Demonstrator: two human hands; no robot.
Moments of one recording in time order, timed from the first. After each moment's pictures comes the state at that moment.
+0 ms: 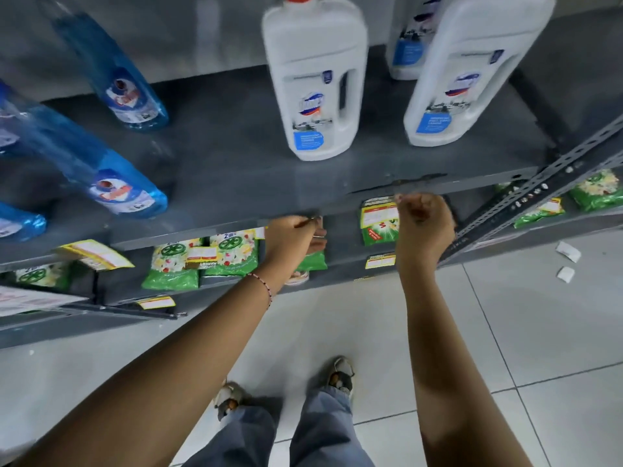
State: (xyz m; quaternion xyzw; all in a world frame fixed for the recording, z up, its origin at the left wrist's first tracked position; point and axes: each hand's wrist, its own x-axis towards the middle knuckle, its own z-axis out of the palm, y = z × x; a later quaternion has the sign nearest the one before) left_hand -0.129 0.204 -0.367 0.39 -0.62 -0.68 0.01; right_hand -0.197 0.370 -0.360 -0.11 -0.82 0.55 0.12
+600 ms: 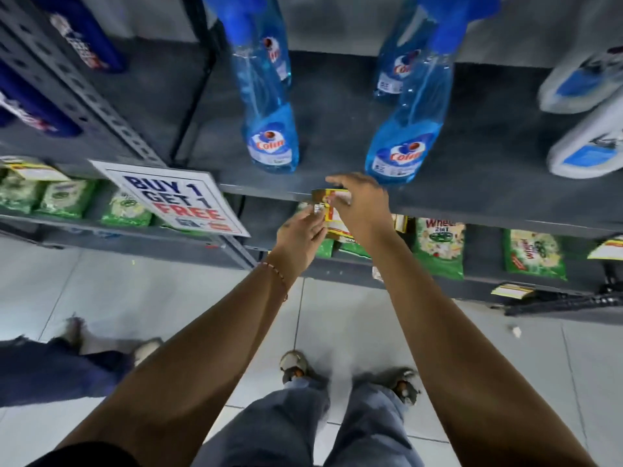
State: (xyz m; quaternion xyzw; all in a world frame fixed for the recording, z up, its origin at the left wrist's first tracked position) left_hand 0.094 -0.088 -0.390 0.47 -0.28 -0.83 0.13; right_hand -0.005 -0.009 -0.348 0.39 -0.85 0.33 -0.10
